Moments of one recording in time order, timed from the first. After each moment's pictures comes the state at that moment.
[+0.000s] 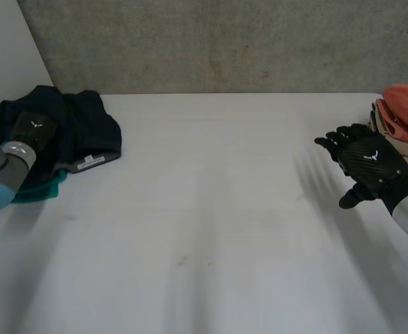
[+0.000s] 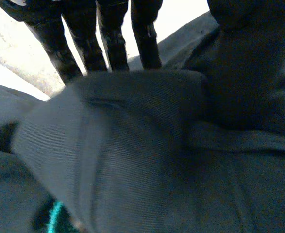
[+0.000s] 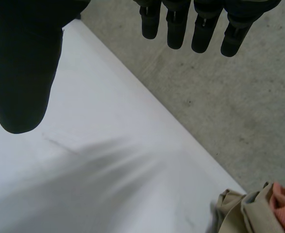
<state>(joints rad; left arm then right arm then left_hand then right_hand) 4.79 -2.68 -0.71 3.28 -1.29 3.80 1.54 -1.38 1.95 -0.43 0.99 2.63 0.80 0.75 0.75 0.75 0.56 0.24 0.22 0.22 0.21 0.05</state>
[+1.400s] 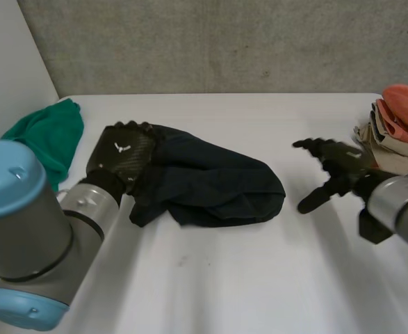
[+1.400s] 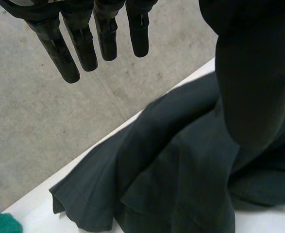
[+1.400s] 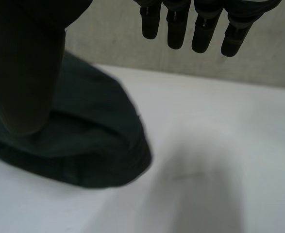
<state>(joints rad) 4.16 -1.80 -1.71 3.40 -1.64 3.41 1.77 -1.33 1.68 0.02 1.23 3.21 0.30 0.30 0.30 0.29 0.11 0.24 0.22 0.22 0.21 0.05</state>
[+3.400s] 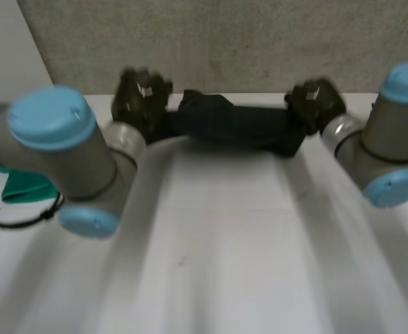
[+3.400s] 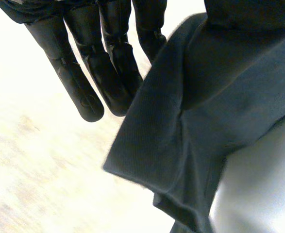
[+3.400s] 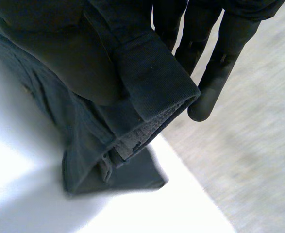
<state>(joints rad) 4.14 -2.10 -1.27 3.45 -1.68 3.64 1.90 -0.90 1.07 -0.08 1.38 2.60 1.14 1.20 1.19 1.20 1.01 1.11 1.18 1.20 1.20 1.00</state>
